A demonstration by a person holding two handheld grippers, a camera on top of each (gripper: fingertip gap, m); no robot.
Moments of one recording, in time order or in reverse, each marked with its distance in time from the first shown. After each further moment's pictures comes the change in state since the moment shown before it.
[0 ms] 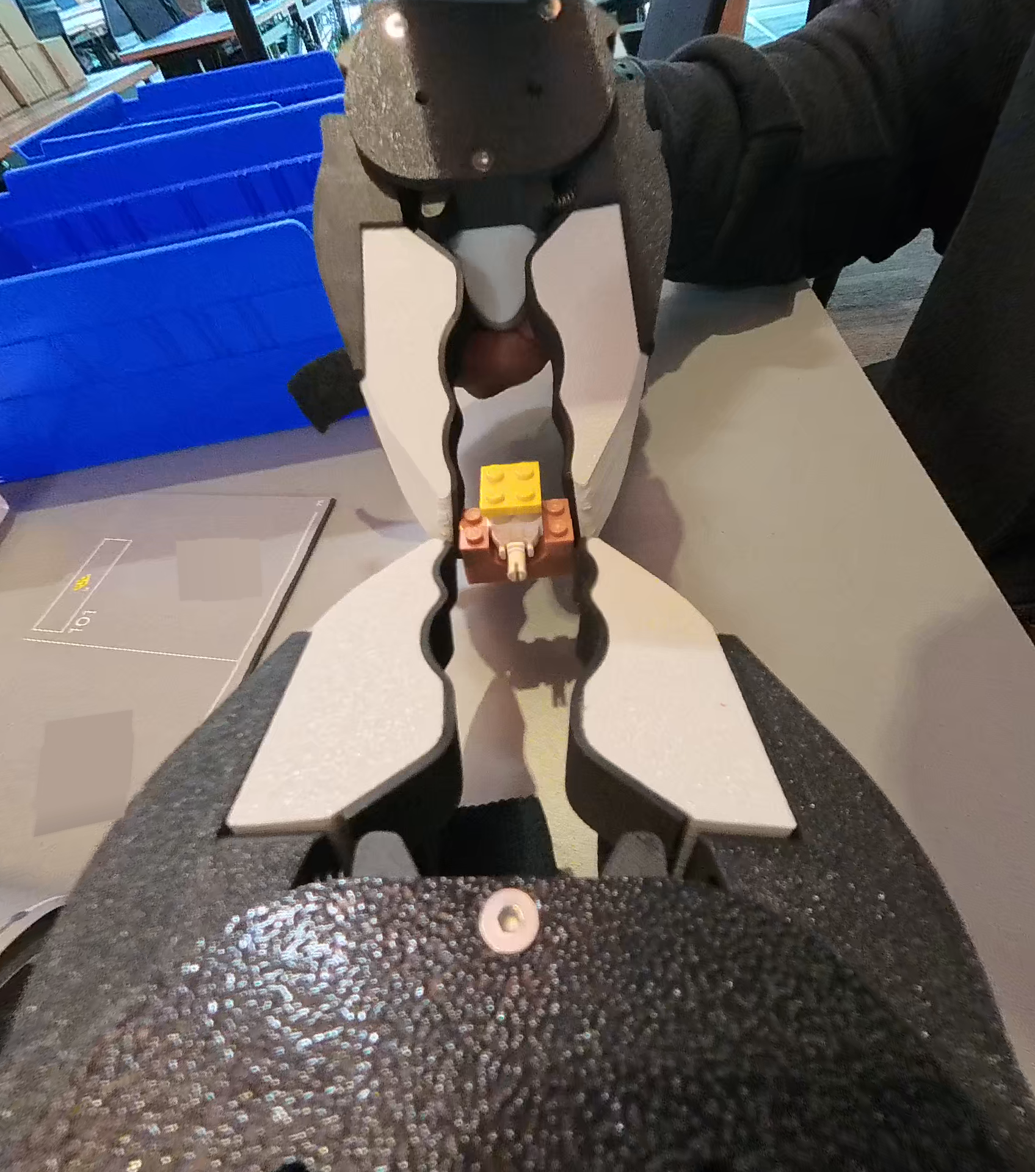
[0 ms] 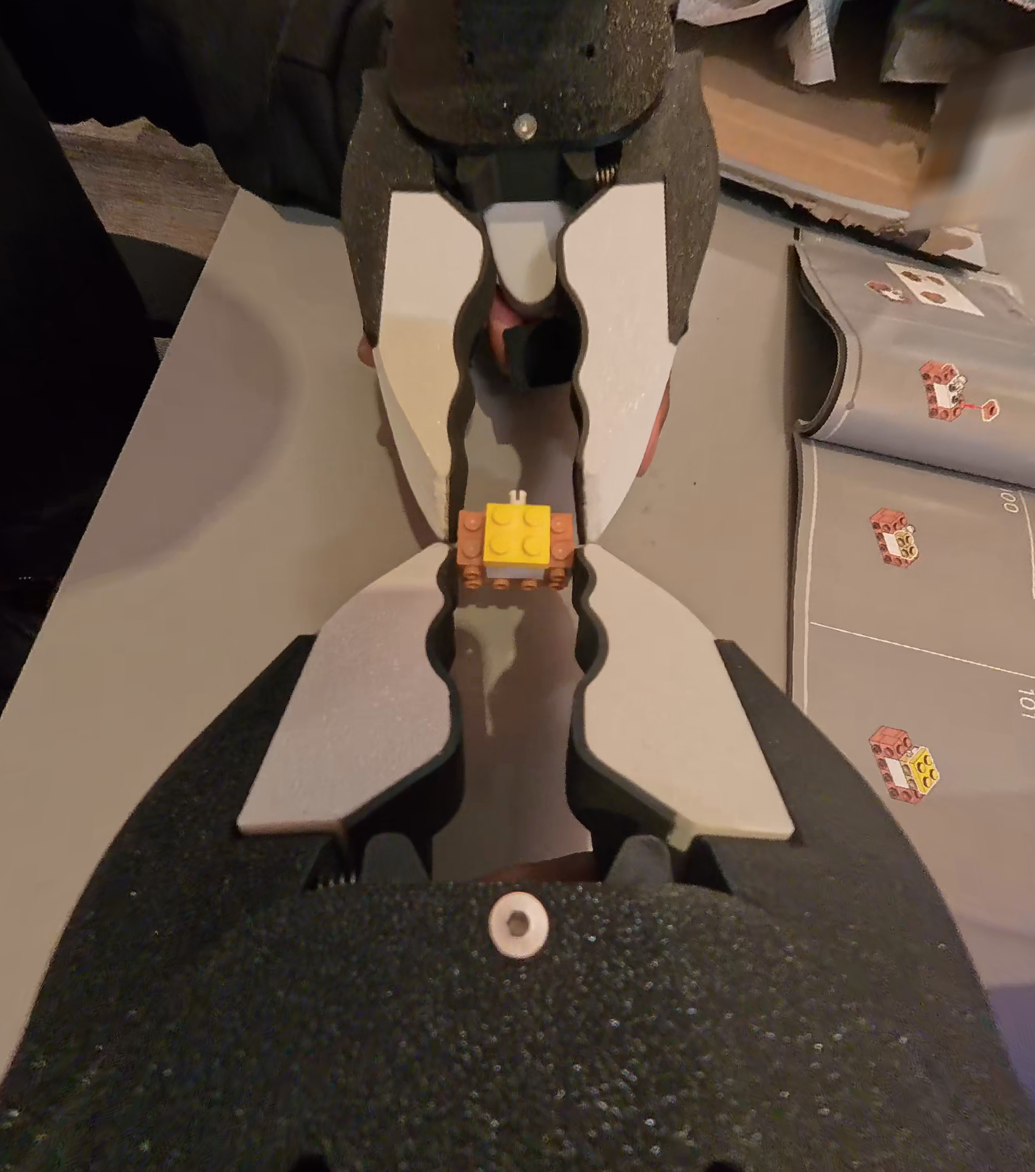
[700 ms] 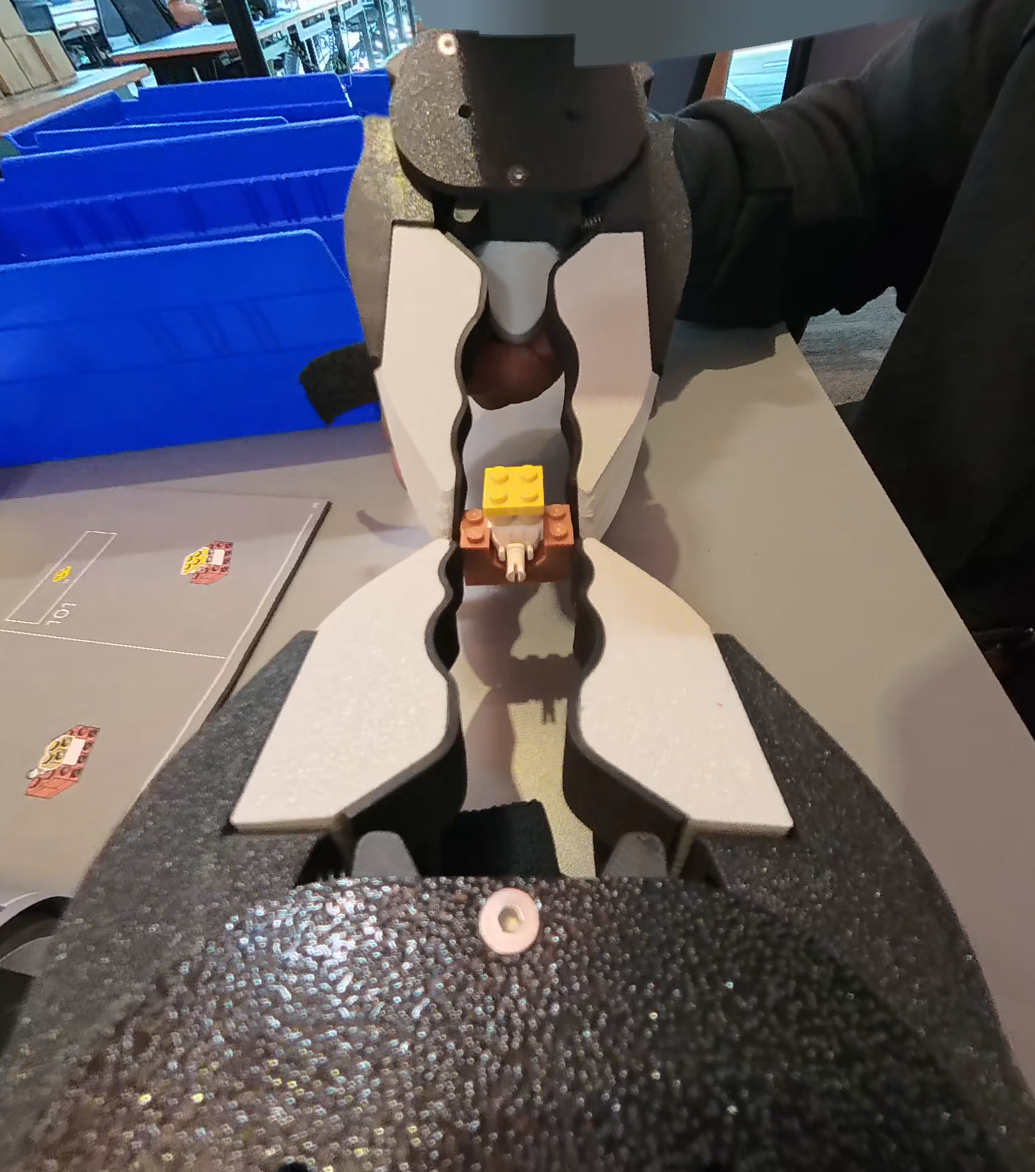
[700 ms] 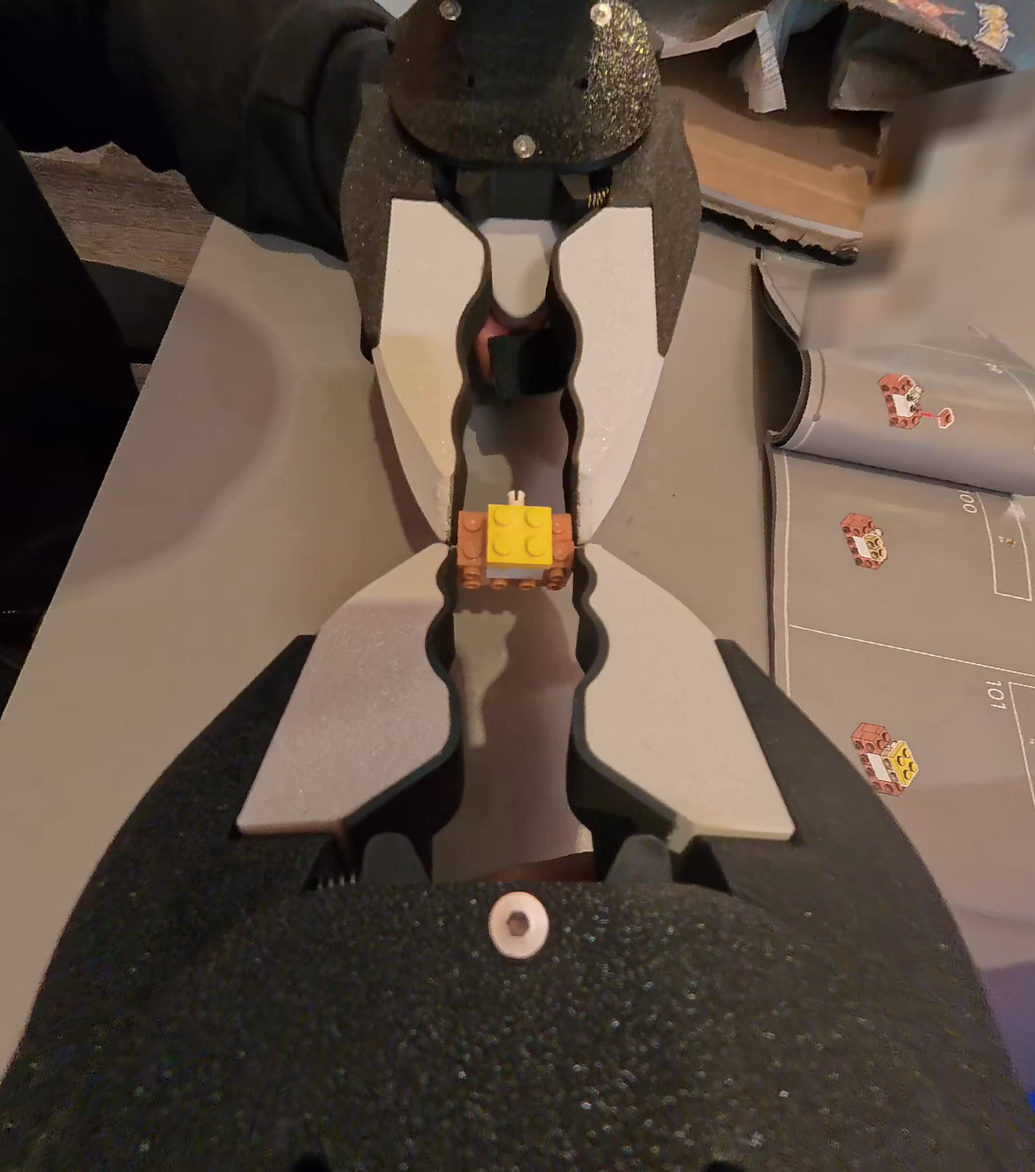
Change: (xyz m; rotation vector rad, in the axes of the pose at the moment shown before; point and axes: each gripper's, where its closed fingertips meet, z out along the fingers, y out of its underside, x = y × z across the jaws) left arm -0.003 -0.004 -0.004 0.039 0.027 -0.066; right arm 0.003 -0.006 -0.001 0.021 0.051 0.012
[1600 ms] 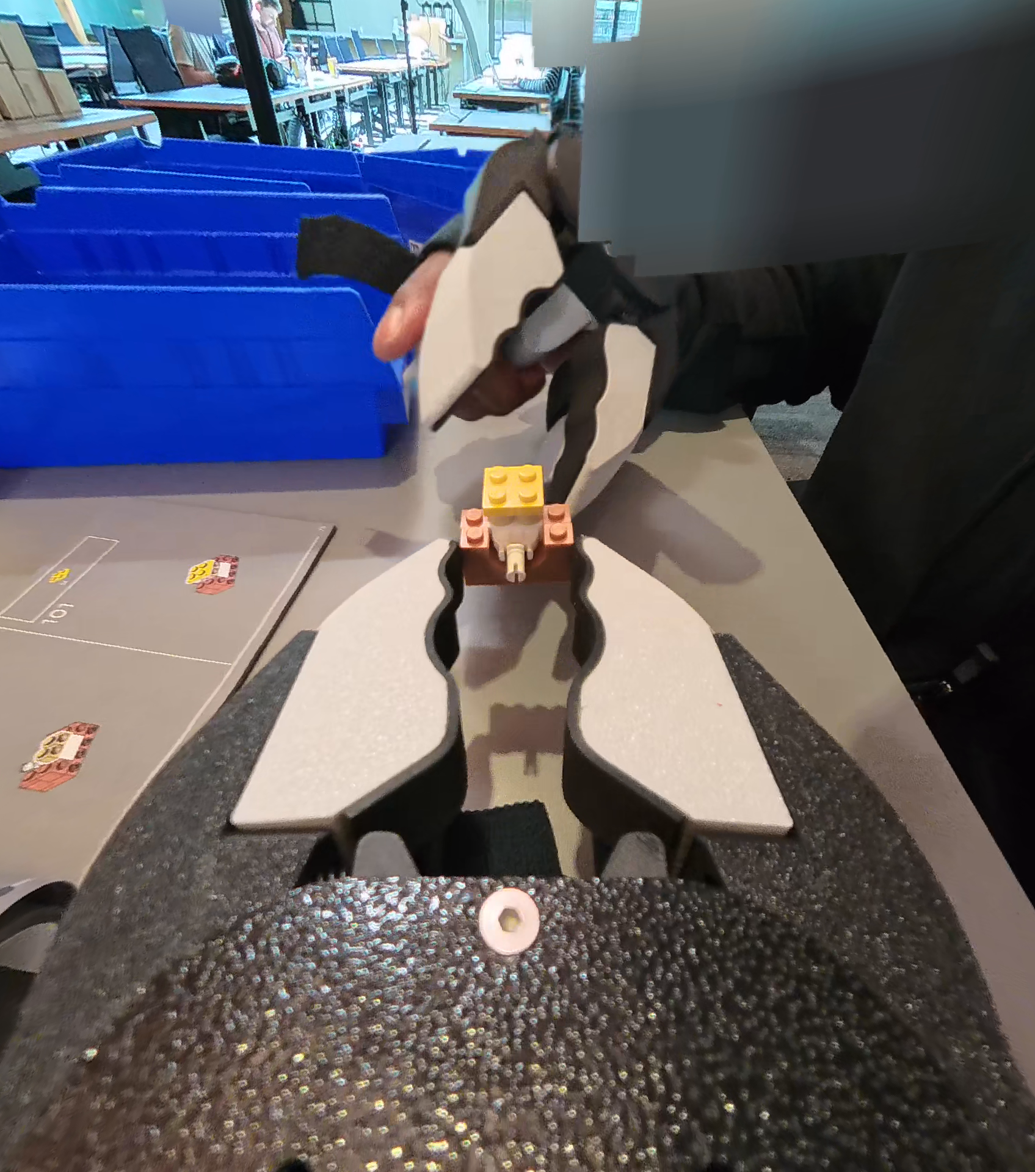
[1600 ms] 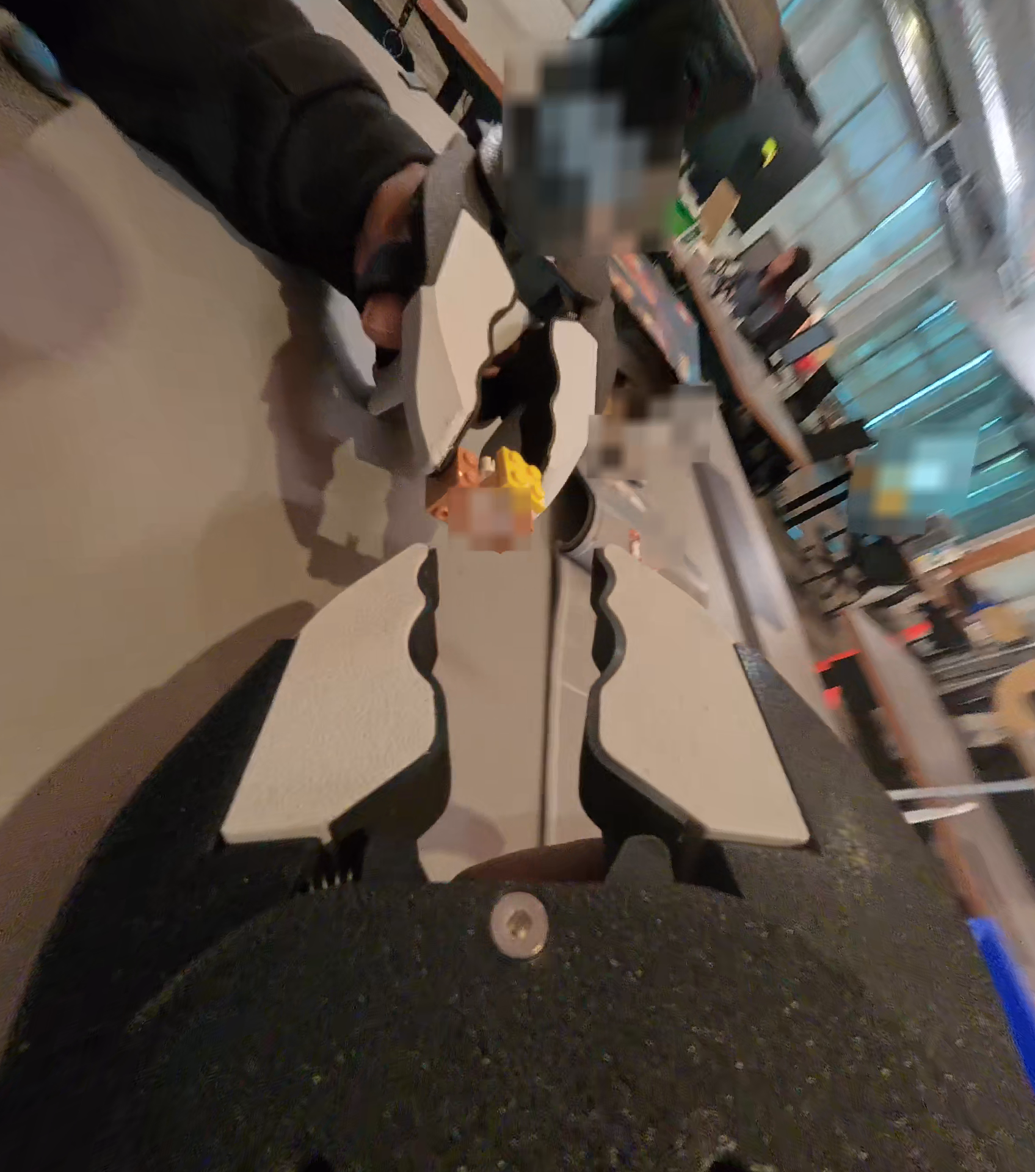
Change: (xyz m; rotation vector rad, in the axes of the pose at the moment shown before) left arm -0.007 -0.015 -0.016 0.101 0.040 -0.102; right arm 0.015 -0.020 -0.029 0.185 0.350 -0.513
